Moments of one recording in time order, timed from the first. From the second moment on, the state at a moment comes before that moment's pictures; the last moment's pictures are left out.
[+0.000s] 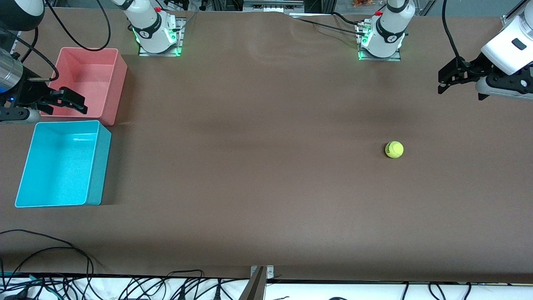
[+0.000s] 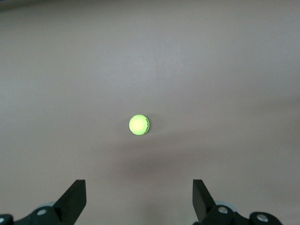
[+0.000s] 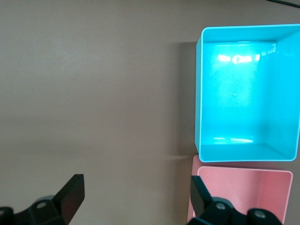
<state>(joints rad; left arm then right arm) -0.20 -0.01 0.09 -1.51 0.02 1.49 0.06 0.05 0.02 -0.05 -1.68 0.02 1.68 -0.02</state>
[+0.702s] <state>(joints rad) -0.20 -0.01 0.09 -1.51 0.02 1.49 0.06 0.05 0.02 -0.05 -1.68 0.02 1.68 -0.02</state>
